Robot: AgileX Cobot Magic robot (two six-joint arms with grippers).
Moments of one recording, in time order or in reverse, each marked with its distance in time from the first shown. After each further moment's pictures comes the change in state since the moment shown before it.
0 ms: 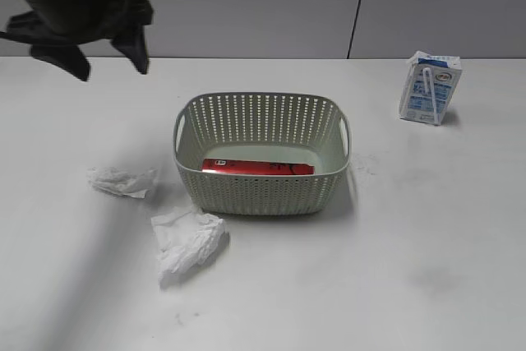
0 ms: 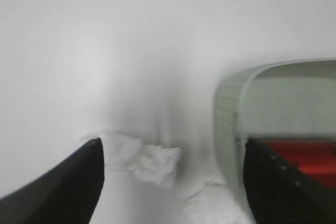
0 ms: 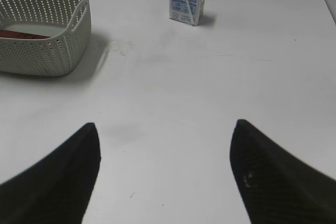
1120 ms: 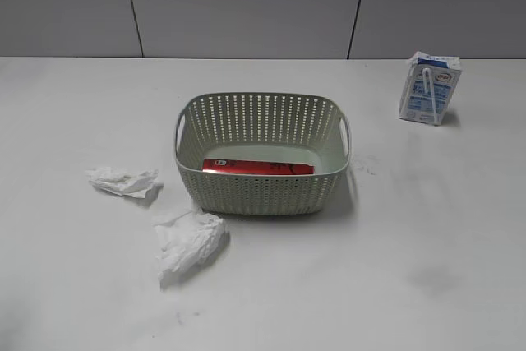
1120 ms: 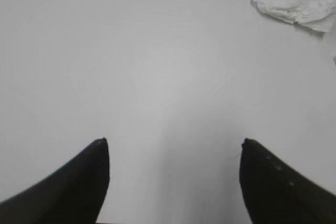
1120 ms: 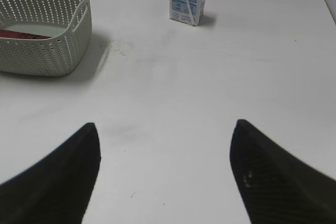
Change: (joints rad) left arm 0.181 -1.035 0.796 0.205 0.041 0.073; right arm 0.000 0.000 0.000 0.001 0.000 0.000
